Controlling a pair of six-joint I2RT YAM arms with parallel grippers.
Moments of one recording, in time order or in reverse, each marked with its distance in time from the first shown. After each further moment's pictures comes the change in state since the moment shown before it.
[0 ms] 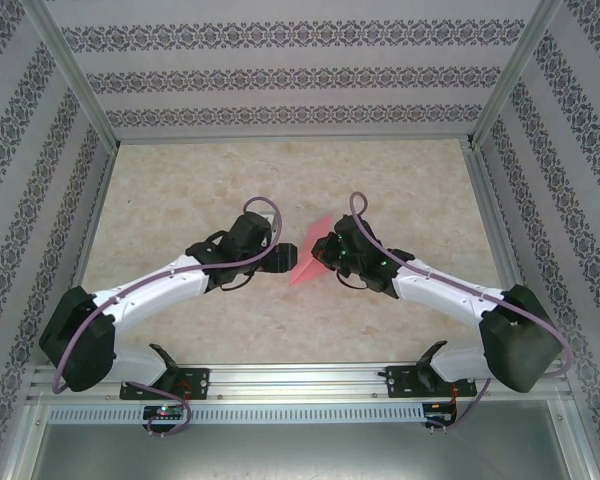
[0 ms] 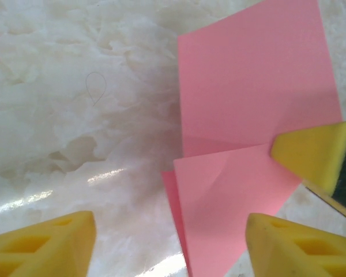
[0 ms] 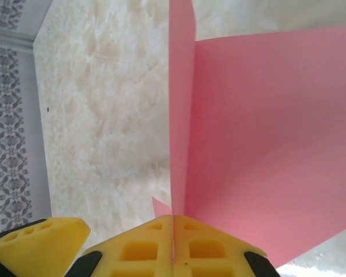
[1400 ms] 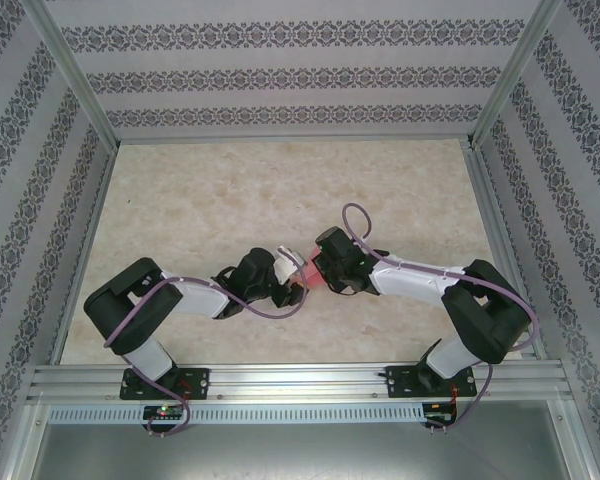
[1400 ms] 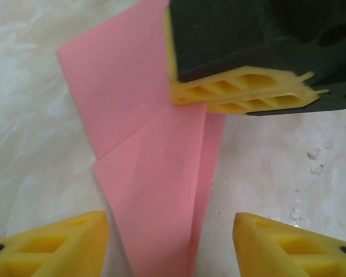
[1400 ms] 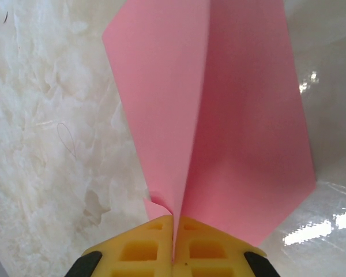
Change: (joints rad) left arm -0.060 0.299 -0.342 0.840 0.180 0.630; right arm 0.040 0.207 0.026 -0.088 0.140 0.436
